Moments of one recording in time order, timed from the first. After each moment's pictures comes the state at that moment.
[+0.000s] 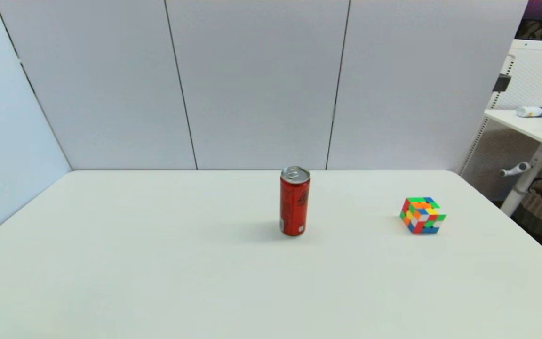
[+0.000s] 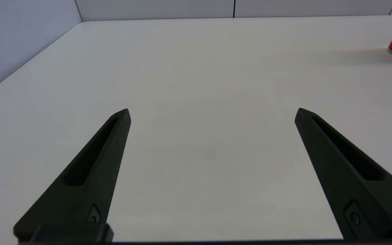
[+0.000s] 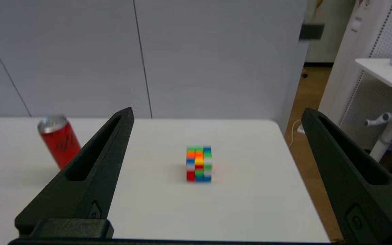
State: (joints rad) left arm 0.00 0.00 0.00 0.00 -0.02 0.04; right arm 0.01 0.71 -0.82 0.01 -0.01 0.00
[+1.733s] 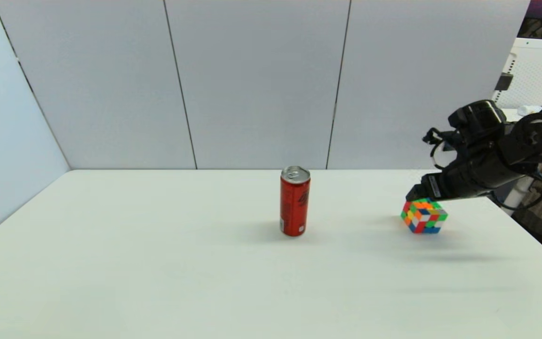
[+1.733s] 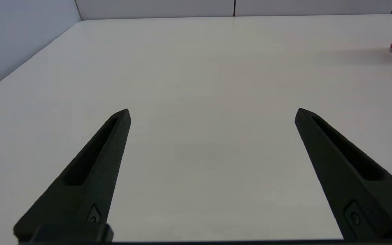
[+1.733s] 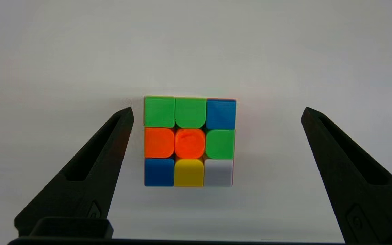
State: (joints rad) left arm 0.00 0.00 0.00 0.00 -0.02 0.04; right arm 0.05 1.92 -1.40 0.41 -0.09 -0.06
